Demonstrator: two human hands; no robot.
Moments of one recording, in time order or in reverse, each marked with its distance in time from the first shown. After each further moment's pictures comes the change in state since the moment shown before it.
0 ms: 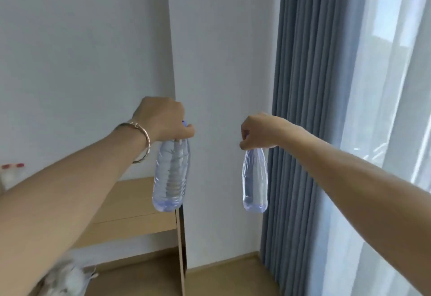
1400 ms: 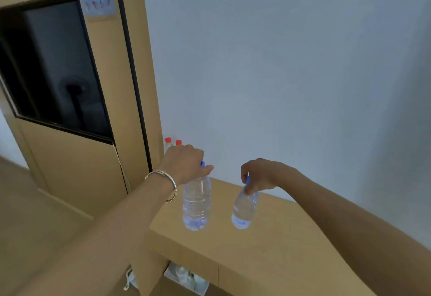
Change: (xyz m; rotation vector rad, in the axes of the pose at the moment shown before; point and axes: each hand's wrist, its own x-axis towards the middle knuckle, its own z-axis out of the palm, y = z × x) left_hand -0.015 -0.549 0.459 0.146 -0.550 -0.542; right_hand 0.575 -0.502 0.312 0.098 -0.480 -0.671
